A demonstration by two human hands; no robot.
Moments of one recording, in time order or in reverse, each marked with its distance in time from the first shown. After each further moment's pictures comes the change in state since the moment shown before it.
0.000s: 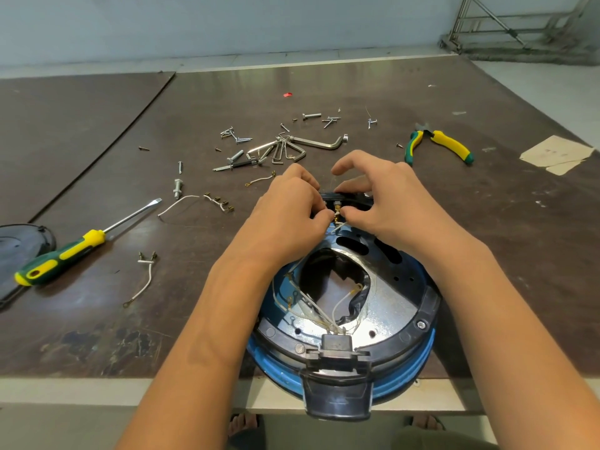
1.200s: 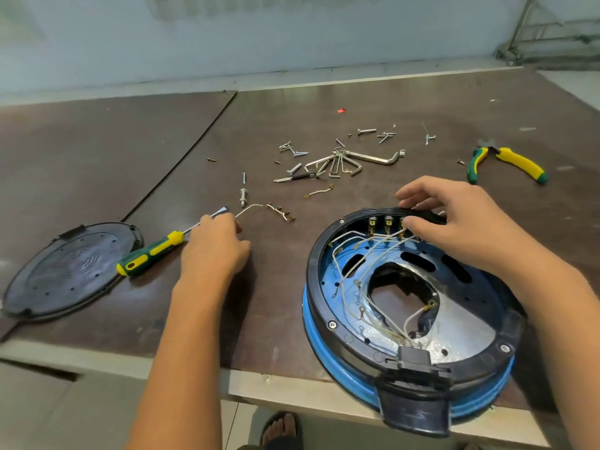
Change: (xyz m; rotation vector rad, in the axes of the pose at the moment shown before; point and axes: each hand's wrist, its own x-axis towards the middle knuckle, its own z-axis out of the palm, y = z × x) left_hand -0.054 -0.136 -0.058 0.282 0.085 -0.670; right_hand 0.004 0.002 0.001 0.080 -0.002 -0.025
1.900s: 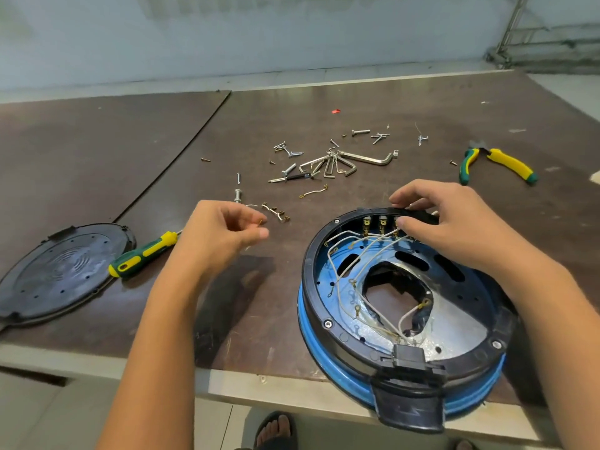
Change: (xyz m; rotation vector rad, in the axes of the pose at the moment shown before) left_hand -0.015 0.004 -0.020 -0.744 -0.097 0.209; right_hand 0.001 0.002 0.002 -0.039 0.000 -0.003
